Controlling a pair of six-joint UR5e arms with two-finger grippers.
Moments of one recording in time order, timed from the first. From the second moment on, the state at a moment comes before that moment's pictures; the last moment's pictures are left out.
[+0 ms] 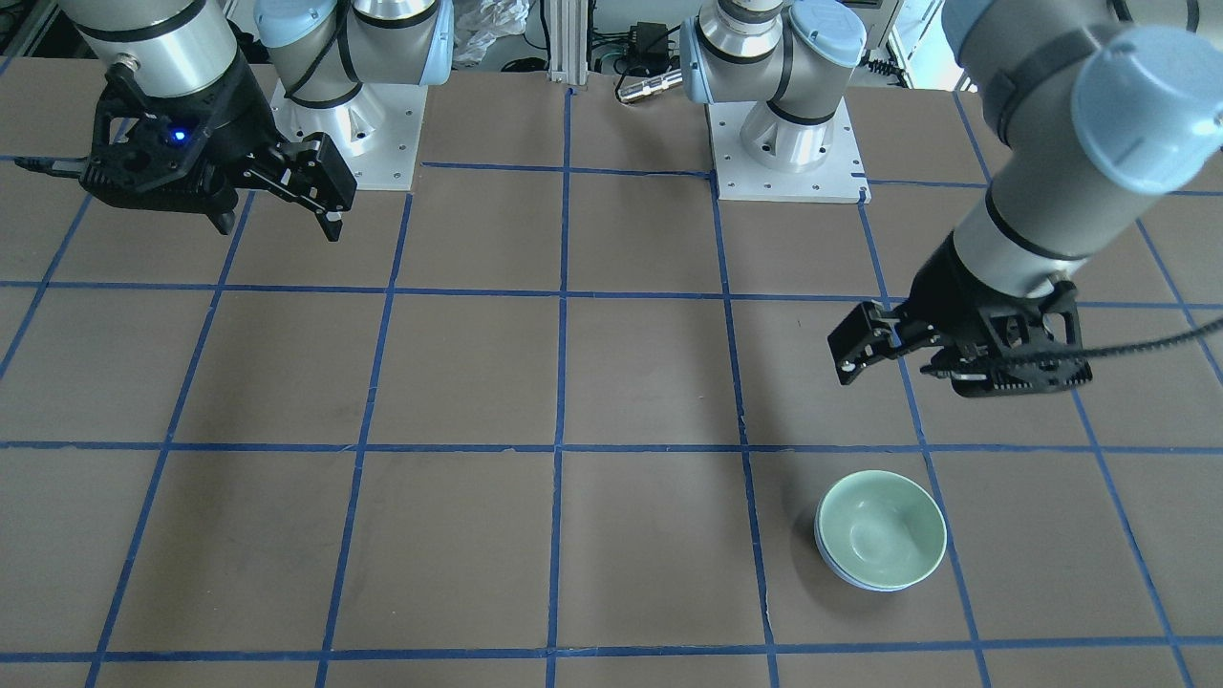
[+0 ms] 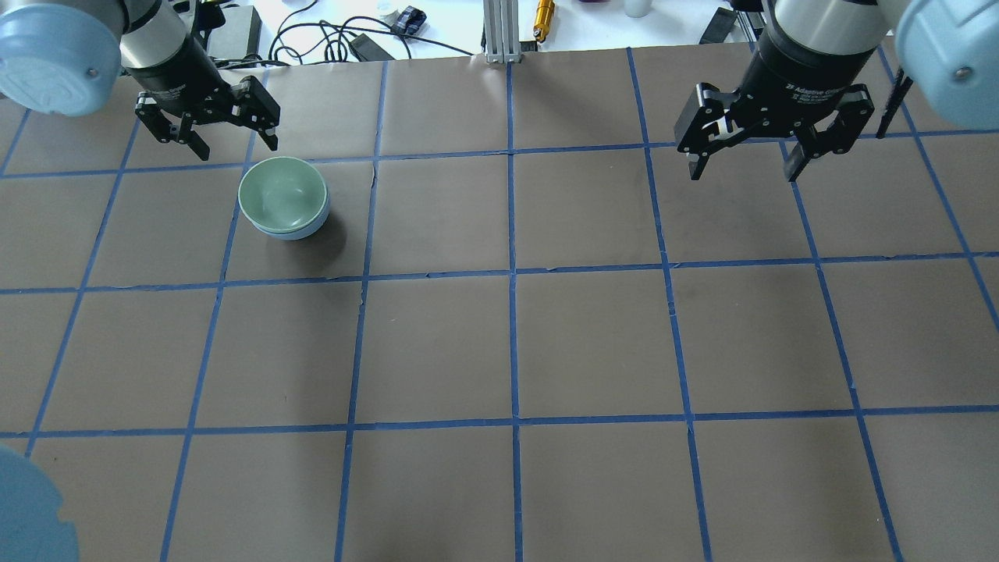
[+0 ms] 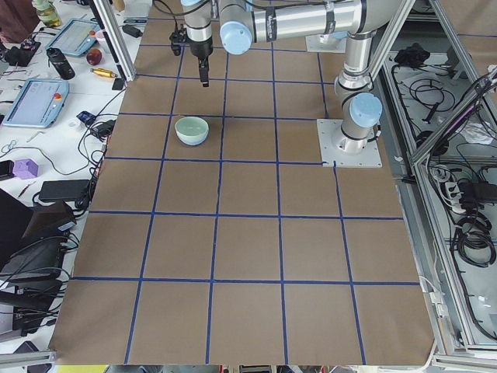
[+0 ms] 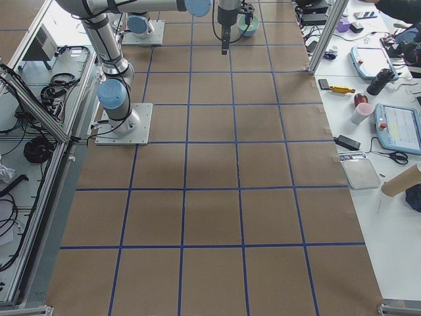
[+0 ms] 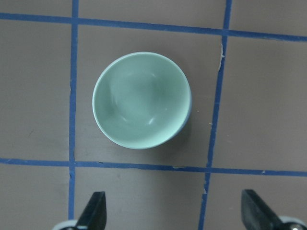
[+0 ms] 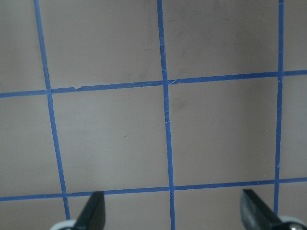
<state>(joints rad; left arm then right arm) -1.48 -1.75 -1.44 -1.51 1.54 -0.01 1.57 -1.57 1.53 -1.51 -1.56 0.06</state>
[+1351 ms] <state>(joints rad) -1.55 -1.55 -1.54 -1.59 1.55 -0.04 1.57 -1.57 1.53 -1.51 -1.56 0.06</state>
